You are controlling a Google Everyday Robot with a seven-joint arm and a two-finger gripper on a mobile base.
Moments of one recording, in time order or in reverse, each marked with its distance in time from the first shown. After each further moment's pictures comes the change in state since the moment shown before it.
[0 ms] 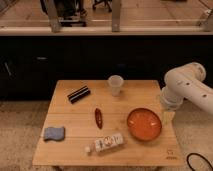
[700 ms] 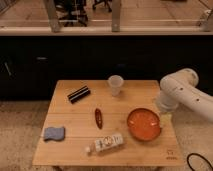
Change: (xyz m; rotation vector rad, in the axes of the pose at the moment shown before) arm -0.008 -0.001 0.032 -0.008 -0.007 -0.117
